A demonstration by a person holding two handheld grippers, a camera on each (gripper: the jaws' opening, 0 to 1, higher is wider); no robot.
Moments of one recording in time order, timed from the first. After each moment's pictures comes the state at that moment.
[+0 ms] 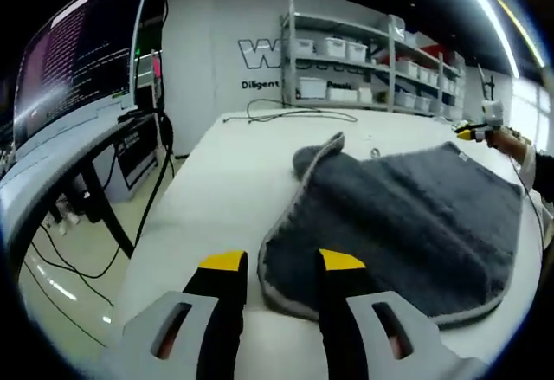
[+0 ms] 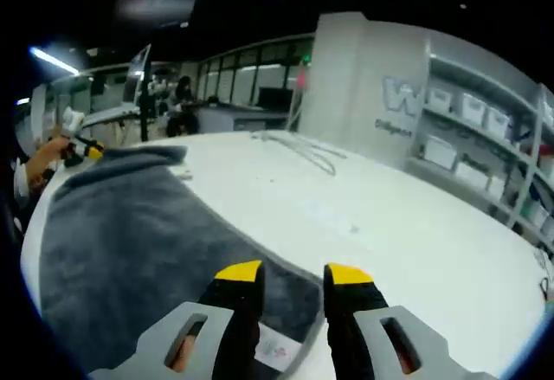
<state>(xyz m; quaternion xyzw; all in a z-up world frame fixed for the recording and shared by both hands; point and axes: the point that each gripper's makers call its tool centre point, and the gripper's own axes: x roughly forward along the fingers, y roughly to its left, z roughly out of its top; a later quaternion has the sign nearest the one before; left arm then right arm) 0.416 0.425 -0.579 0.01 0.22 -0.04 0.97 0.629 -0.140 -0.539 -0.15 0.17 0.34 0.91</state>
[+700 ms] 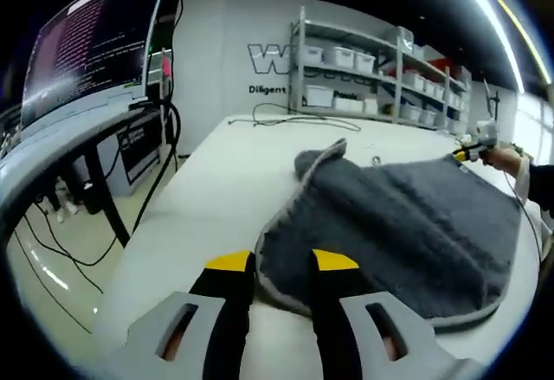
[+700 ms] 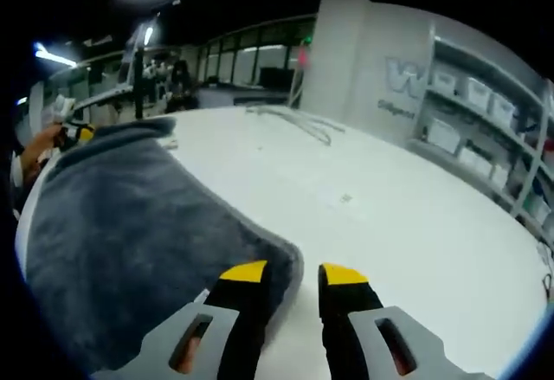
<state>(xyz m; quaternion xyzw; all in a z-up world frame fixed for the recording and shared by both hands) 0.411 0.422 -0.583 -0.02 0.21 -0.03 0.98 0.649 -0.160 -0.577 -0.16 0.21 0.34 0.90</state>
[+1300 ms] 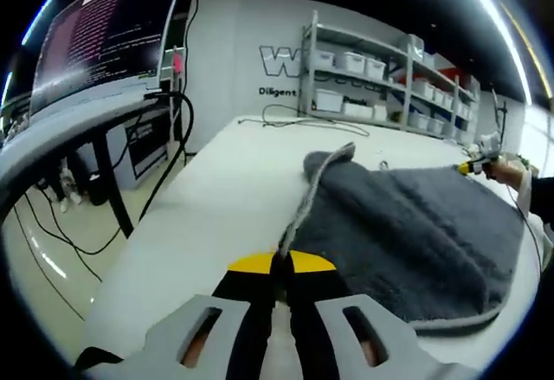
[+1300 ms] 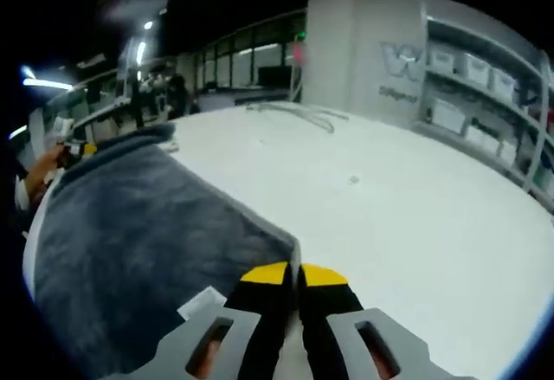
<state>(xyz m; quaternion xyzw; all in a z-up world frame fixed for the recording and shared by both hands) 0.407 0.428 -0.586 -0.04 0.20 0.00 0.98 0.643 -0.157 -0.597 -0.12 0.24 0.36 0.90</state>
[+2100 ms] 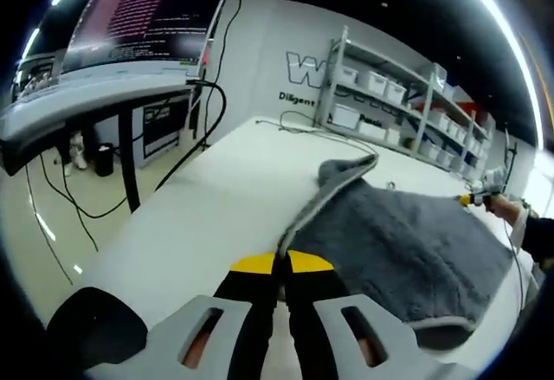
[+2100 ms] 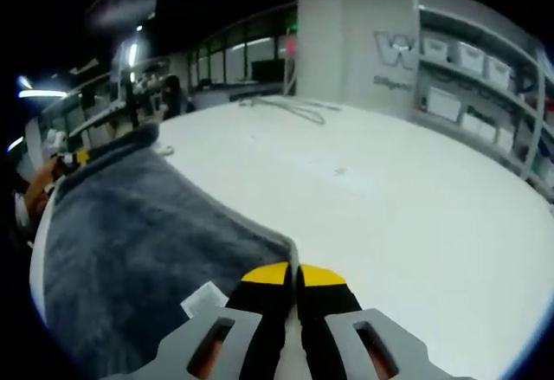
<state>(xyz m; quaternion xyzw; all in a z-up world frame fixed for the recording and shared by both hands) 0.376 0.428 -0.583 -0.12 0.18 0.02 0.98 0.627 -0.174 -0.589 -0.11 0.26 0.35 0.90</state>
